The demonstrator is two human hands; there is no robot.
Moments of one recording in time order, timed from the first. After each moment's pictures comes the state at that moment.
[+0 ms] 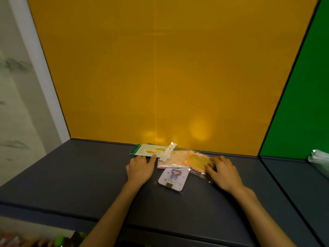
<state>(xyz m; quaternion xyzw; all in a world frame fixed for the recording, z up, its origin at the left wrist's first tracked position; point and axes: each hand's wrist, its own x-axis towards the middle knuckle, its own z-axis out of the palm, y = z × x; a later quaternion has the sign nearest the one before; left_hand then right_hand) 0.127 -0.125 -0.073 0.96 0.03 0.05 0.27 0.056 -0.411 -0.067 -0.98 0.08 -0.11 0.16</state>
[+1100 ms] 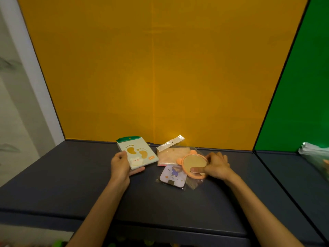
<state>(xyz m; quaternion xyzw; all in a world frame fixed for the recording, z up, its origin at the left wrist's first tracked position) 0.110 -0.080 -0.049 0.57 0.18 0.01 0.80 0.063 -0.388 -0.053 -0.96 0.16 -0.02 0.25</state>
